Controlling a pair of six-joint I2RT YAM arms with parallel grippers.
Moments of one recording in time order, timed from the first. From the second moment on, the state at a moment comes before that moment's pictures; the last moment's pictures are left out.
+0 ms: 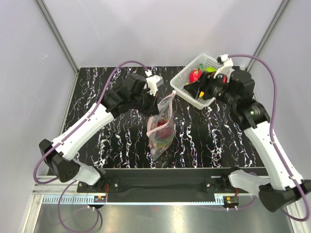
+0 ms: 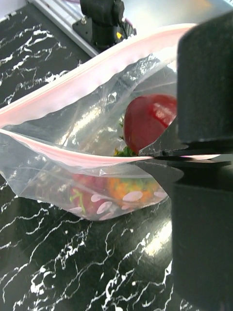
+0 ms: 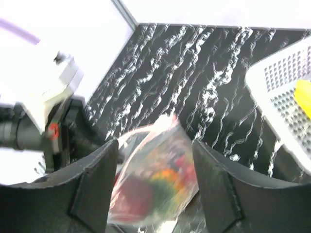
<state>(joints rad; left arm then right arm) -0.73 1.44 1.55 -0.84 0.25 -0.24 0.45 1.09 1.36 -0.46 -0.24 0.41</state>
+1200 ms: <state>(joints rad) -0.73 1.37 1.52 -0.84 0.19 -0.07 0.17 1.59 1.09 0.80 -1.28 0.60</state>
